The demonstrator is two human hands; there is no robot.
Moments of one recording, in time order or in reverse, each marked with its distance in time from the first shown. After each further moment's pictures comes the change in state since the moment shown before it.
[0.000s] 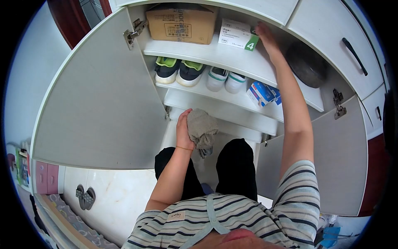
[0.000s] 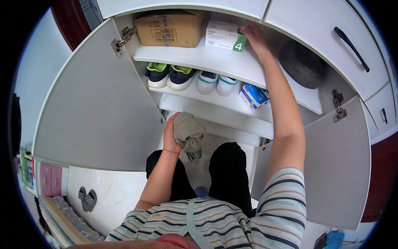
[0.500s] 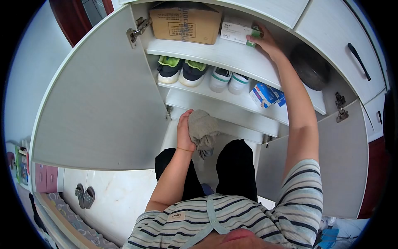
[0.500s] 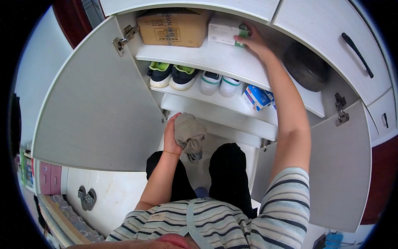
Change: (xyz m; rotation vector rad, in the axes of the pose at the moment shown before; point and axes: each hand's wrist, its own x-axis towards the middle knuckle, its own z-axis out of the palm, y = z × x) left_hand -0.002 0.006 0.003 -0.016 0.031 -0.010; right_hand 0.009 0.003 0.013 -0.039 -0.144 0.054
